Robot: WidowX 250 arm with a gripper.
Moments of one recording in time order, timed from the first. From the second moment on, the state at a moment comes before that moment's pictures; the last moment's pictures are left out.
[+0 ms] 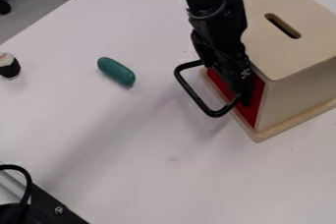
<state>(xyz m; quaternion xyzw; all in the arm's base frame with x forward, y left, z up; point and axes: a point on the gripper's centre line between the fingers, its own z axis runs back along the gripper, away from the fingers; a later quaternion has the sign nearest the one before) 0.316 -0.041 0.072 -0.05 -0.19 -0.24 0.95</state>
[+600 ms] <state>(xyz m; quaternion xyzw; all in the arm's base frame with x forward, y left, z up) 0.298 -0.038 0.120 -0.04 -0.24 -0.21 0.95</state>
